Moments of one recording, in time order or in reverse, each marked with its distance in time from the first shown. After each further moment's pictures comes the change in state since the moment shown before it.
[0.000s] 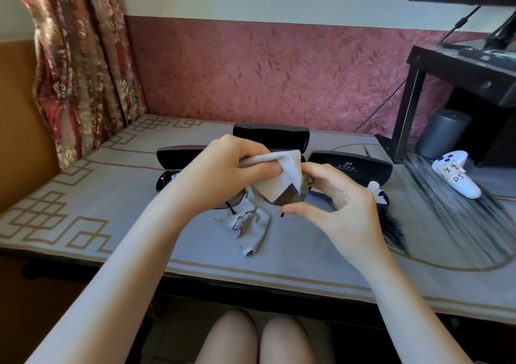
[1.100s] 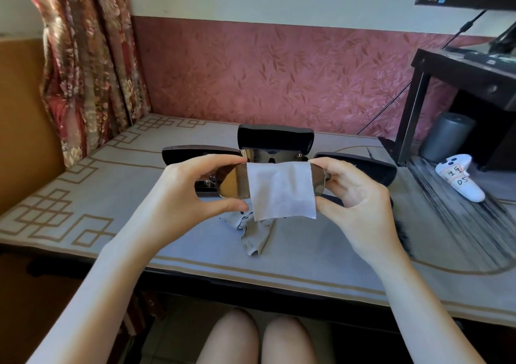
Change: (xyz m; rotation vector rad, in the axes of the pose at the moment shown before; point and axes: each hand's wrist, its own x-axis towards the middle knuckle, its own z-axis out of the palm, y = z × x) left_hand -0.038 -0.048 -0.007 0.097 0.269 0.169; right_hand 0.003 0.004 -0.008 0.109 0.020 0.024
